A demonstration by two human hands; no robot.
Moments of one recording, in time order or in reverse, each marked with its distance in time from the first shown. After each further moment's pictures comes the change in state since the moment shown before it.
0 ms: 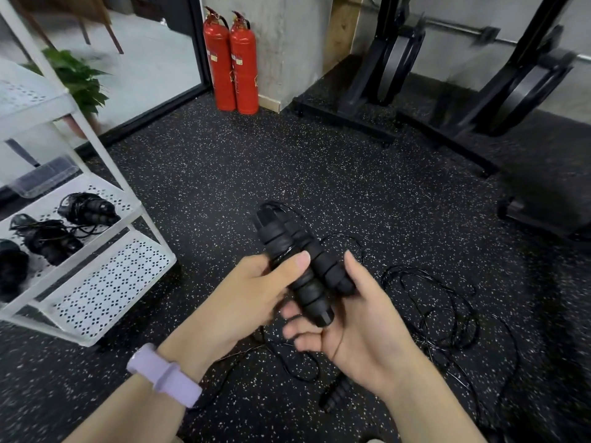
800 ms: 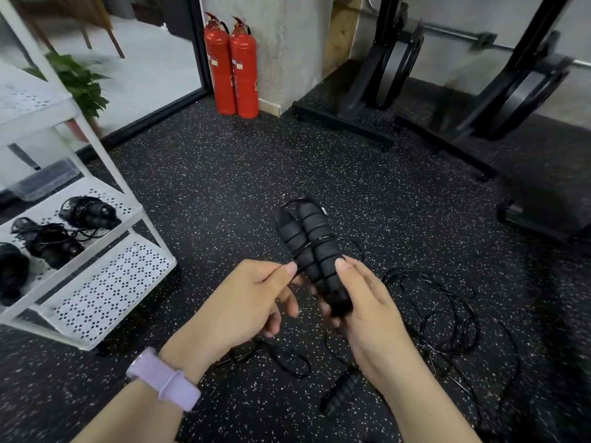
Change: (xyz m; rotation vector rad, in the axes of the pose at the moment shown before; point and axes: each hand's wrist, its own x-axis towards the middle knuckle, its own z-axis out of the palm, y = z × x) left_hand 0.004 -0.005 -0.007 0.230 0.073 -0.050; right_hand 0.007 0.004 -0.008 -0.378 0.390 -0.393
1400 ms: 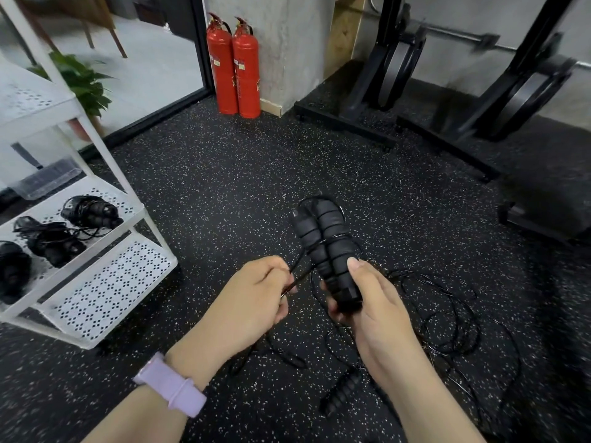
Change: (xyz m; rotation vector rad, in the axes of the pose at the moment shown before) left_hand 0.002 -0.001 0.004 0.127 0.097 -0.028; right_hand 0.005 0.003 -0.005 0.073 0.062 -0.005
